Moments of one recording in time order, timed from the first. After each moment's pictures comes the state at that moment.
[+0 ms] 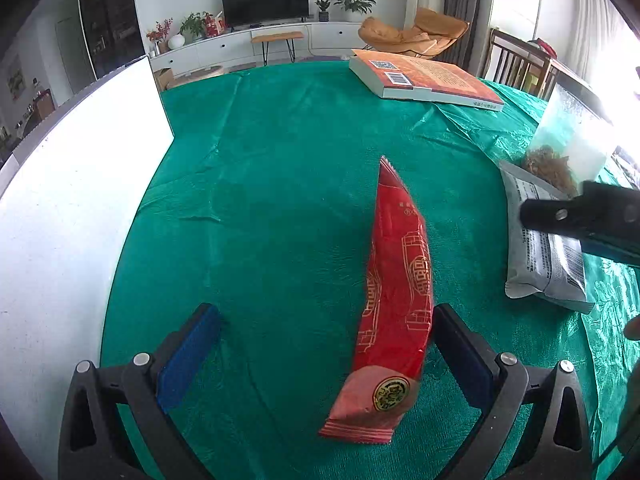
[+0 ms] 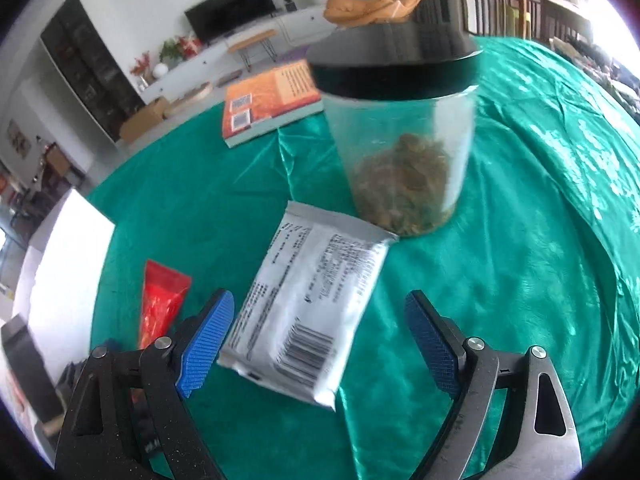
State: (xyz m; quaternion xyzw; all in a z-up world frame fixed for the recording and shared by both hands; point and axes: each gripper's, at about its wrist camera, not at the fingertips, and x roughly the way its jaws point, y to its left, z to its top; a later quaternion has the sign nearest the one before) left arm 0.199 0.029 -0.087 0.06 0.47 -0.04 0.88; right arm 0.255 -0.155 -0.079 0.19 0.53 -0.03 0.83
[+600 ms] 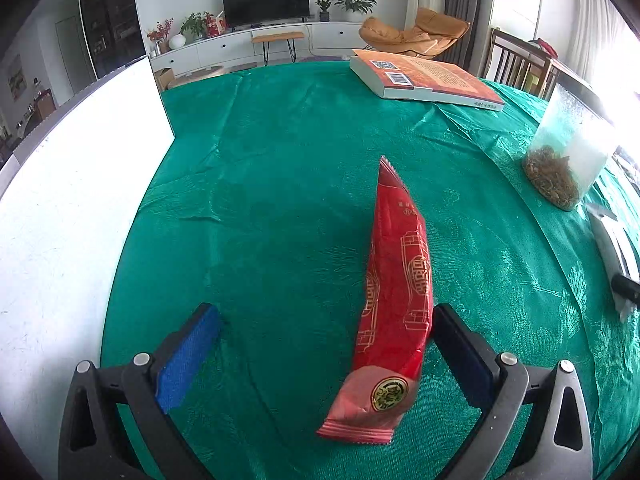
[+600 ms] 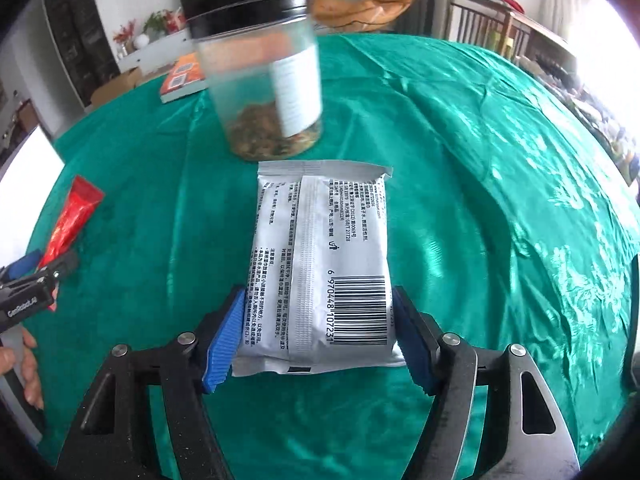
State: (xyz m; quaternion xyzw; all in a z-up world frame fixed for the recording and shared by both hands) left arm 0.199 0.028 -0.086 0.06 0.47 -0.04 0.88; right arm 0.169 -0.248 -0.088 0.12 0.50 -0.08 0.85
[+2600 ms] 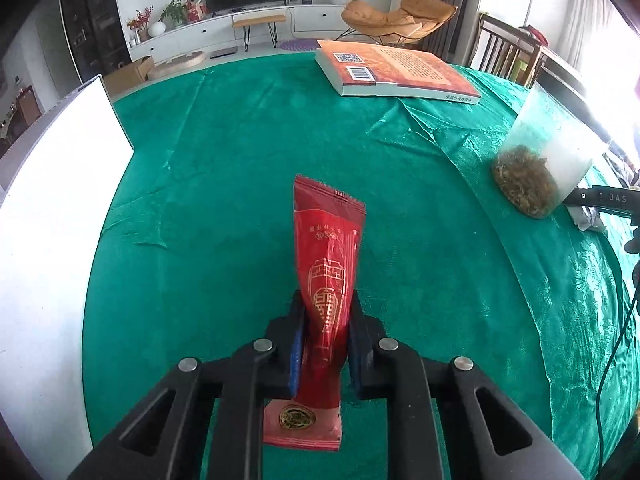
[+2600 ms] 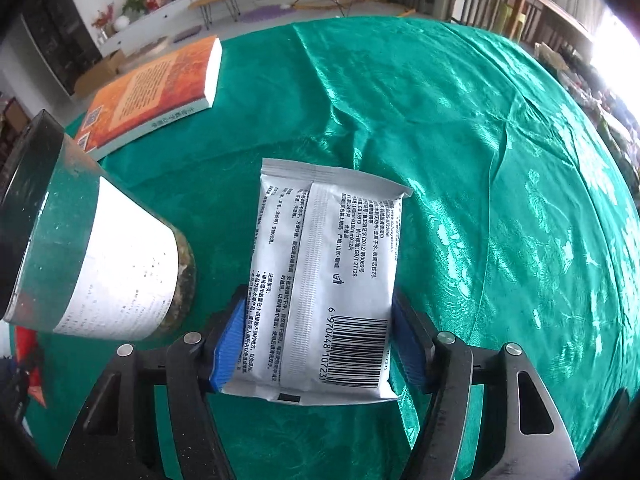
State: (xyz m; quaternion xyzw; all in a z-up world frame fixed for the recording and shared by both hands) left arm 0.216 -0.012 -0.073 0.06 0.50 -0.06 0.86; right arm 0.290 -0.337 -0.105 0.12 0.56 -0.05 0.82
